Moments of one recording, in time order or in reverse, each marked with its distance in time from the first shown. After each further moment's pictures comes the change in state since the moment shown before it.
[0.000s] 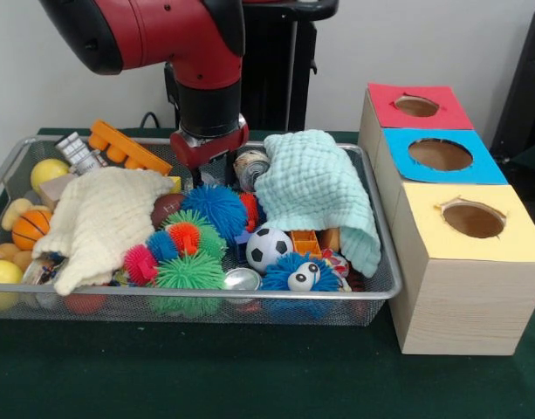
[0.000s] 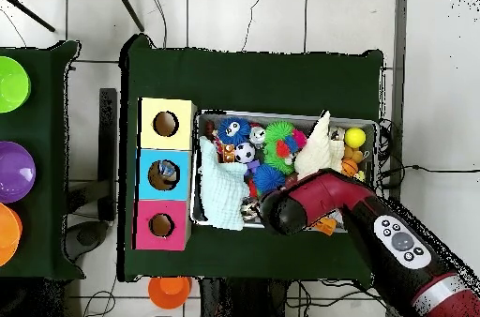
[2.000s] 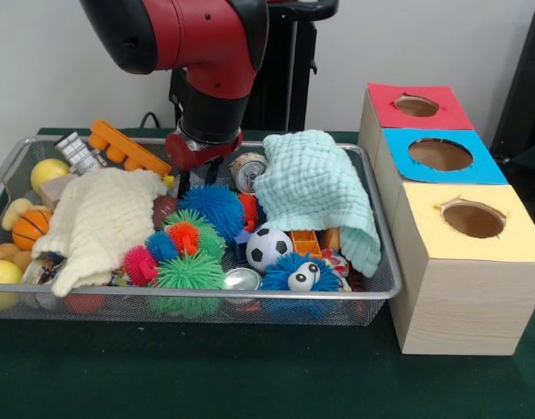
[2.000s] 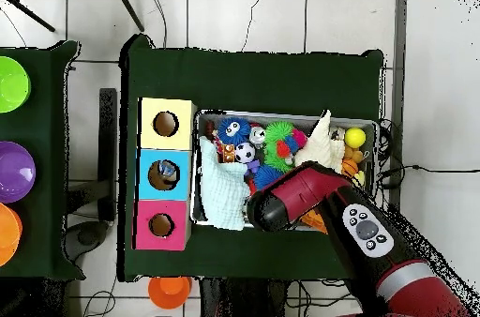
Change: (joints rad) arm 0.214 -0.031 -0.197 -0.083 -0.038 0.029 0.000
